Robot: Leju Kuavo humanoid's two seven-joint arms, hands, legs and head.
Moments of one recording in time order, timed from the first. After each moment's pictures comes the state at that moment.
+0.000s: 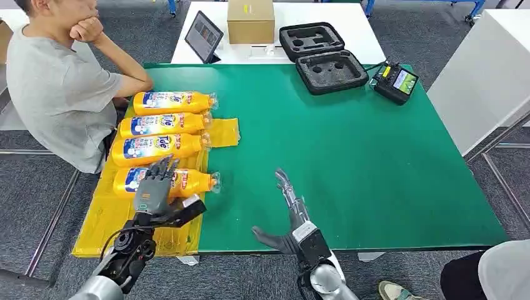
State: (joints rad) left arm -0.39 -0.08 -0.05 -0.68 -1.10 0.57 -0.43; right arm -0.09 0.06 0.32 -1.23 0.07 -0.26 -0.70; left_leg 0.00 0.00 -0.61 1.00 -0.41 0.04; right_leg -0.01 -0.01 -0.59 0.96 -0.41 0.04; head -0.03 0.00
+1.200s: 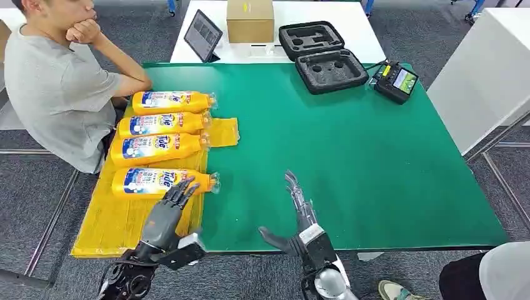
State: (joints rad) left arm -0.06 0.02 -0.25 -1.27 -0.65 0.37 -0.56; right arm -0.05 0.06 0.29 -1.28 0.09 -0.29 -0.70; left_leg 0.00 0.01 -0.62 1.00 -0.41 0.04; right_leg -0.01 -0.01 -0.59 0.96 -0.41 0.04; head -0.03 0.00
